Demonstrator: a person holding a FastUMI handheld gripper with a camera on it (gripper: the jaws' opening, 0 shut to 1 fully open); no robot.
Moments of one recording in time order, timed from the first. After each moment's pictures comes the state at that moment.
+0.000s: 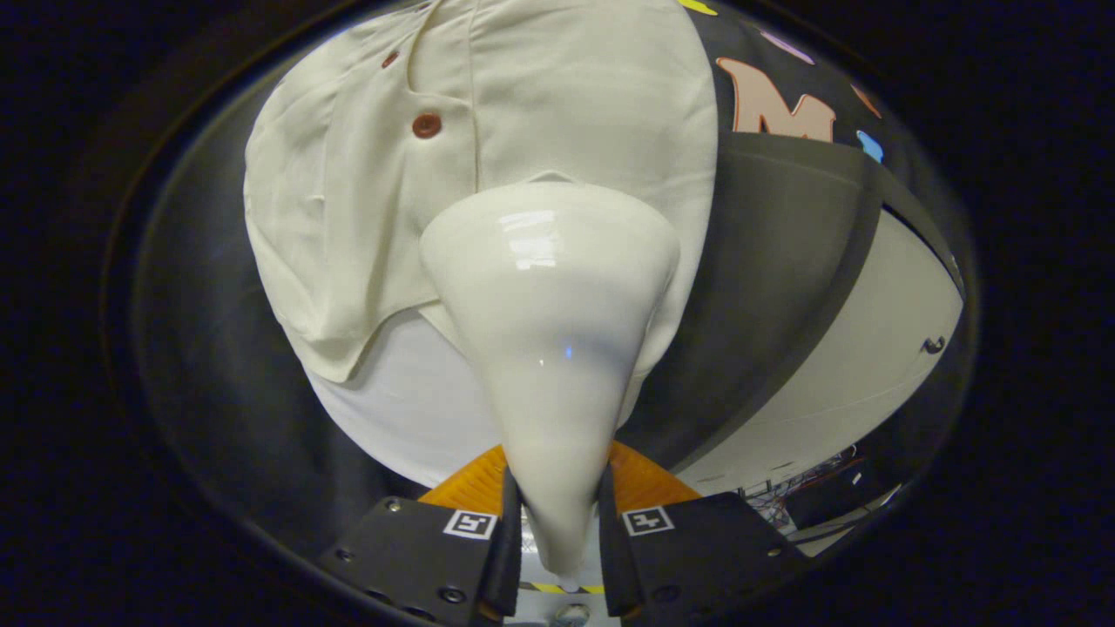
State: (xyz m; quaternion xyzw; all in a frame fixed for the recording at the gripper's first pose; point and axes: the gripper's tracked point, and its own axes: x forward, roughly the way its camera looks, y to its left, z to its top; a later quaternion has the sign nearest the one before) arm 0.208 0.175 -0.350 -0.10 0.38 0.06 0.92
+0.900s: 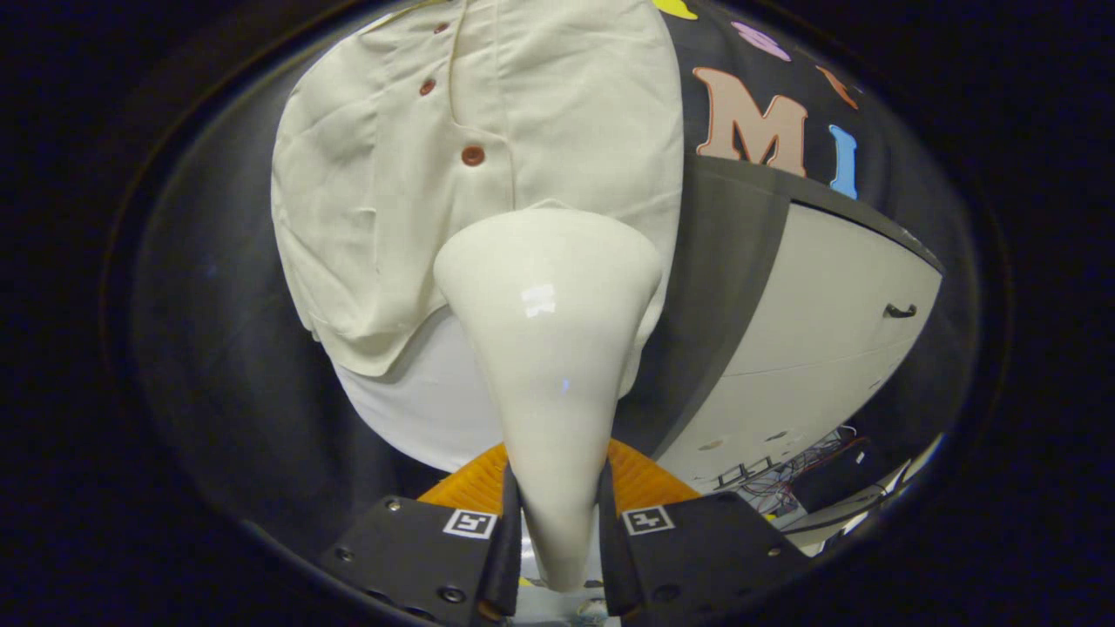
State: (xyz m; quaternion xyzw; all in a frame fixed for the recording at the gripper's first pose) arm 0.151 0.194 -0.312 -0.07 0.35 0.04 0.93
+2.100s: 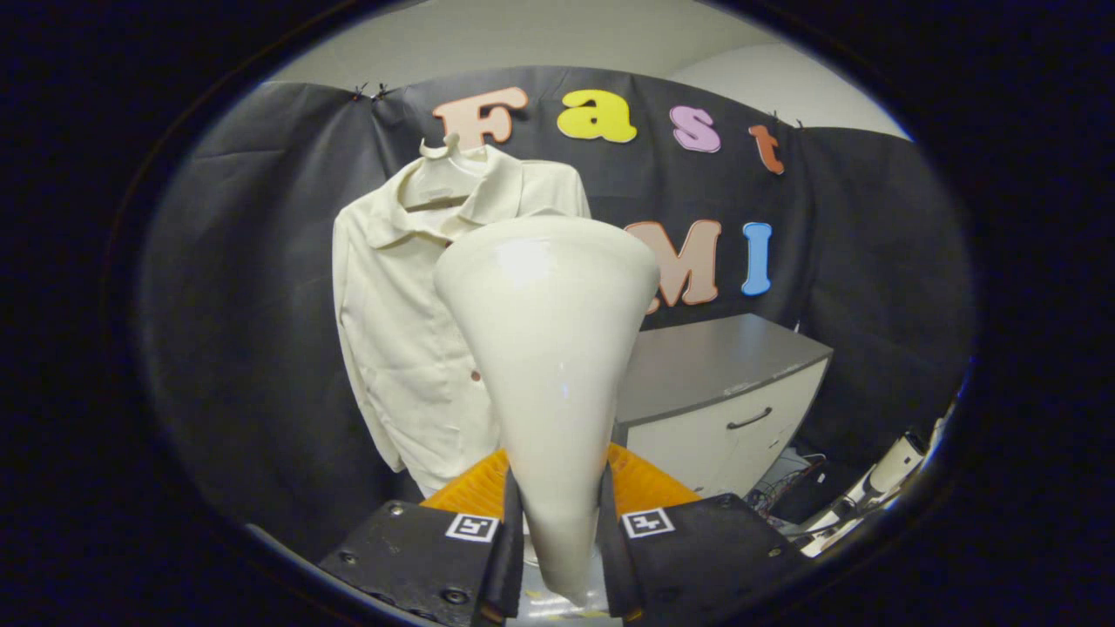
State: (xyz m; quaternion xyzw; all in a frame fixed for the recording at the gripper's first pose) arm 0.010 0.204 -0.040 -0.01 0.17 -0.01 0.99
